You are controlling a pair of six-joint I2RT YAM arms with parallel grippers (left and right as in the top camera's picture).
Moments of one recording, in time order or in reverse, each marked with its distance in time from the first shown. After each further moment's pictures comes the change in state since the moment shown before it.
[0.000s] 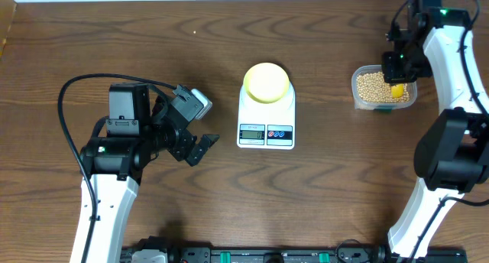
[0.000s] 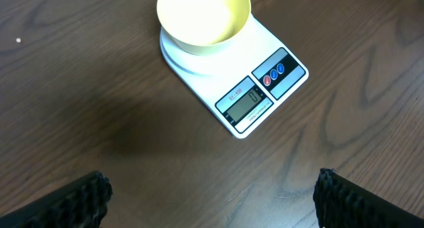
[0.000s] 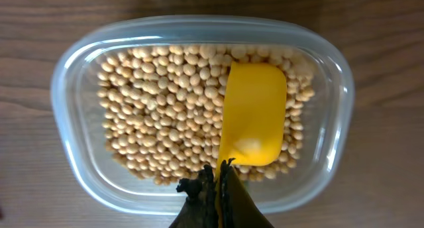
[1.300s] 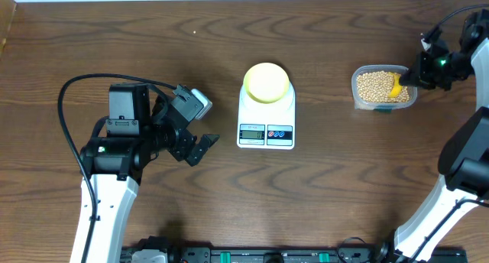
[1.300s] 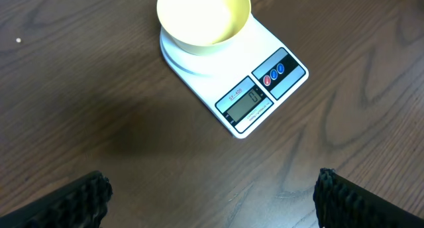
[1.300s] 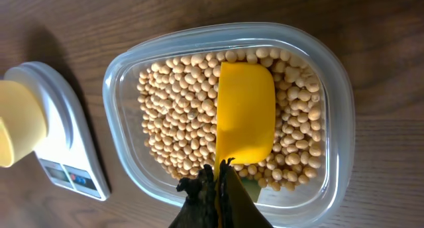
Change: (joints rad) left arm 0.000 0.000 0.000 0.000 0.000 0.000; right arm -0.253 0.012 -0.055 0.035 -0.493 -0.053
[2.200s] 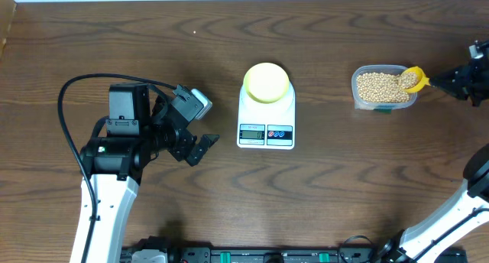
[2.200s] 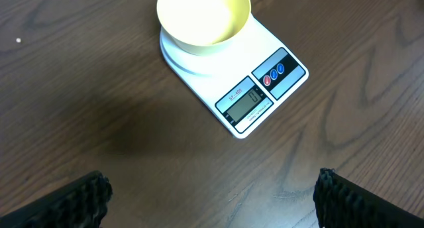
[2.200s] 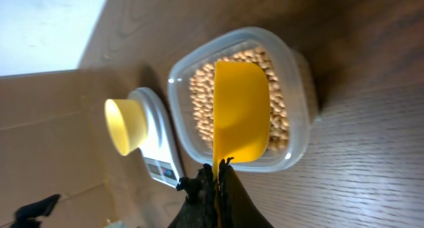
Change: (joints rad) left arm 0.000 0.000 0.000 0.000 0.000 0.000; right arm -0.255 0.000 -0.001 -0.104 -0.376 -0.053
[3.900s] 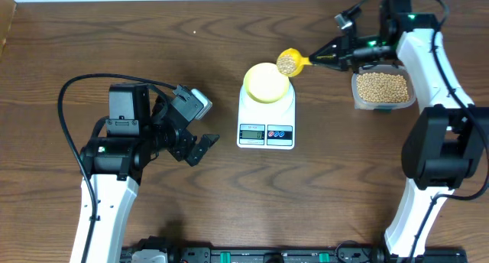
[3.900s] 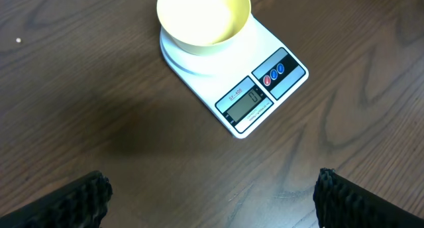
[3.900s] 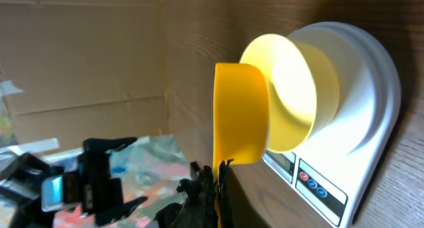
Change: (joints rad) left arm 0.000 0.000 0.000 0.000 0.000 0.000; right arm 0.629 0.000 0.000 0.253 -0.268 0.351
